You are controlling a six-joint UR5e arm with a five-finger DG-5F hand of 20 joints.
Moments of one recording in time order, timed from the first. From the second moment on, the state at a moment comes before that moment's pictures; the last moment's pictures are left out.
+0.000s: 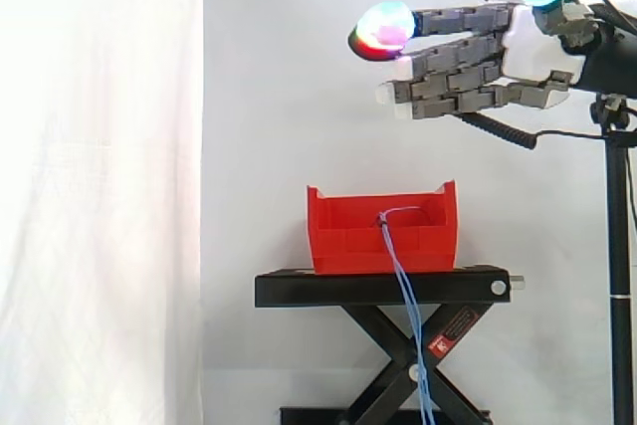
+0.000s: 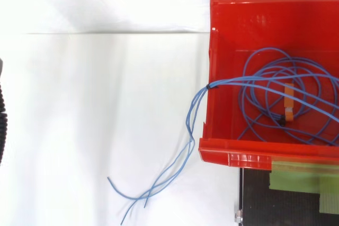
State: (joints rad) arm 0.12 -1.82 -1.52 -2.77 -1.51 -0.45
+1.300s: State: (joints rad) arm 0.22 -1.95 -1.52 -2.81 -1.39 -1.50
